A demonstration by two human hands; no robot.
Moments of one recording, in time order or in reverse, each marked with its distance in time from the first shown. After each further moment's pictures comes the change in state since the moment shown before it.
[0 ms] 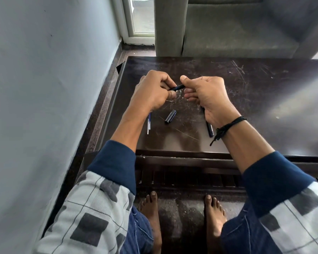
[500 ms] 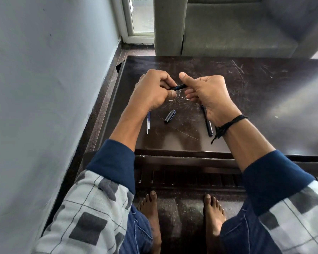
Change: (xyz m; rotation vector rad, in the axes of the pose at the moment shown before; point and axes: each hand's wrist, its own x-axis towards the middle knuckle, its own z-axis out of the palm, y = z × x) left_hand -0.004 0.004 -0.002 0.005 -0.004 0.015; right_hand 0.003 0.001 -0.005 -0.076 0.003 -0.042
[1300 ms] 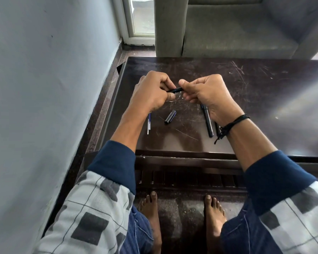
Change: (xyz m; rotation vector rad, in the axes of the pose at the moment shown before) left_hand 0.003 -0.005 0.000 0.021 0.011 0.005; right_hand 0.007 0.004 -0.005 -0.130 -0.094 -0.071
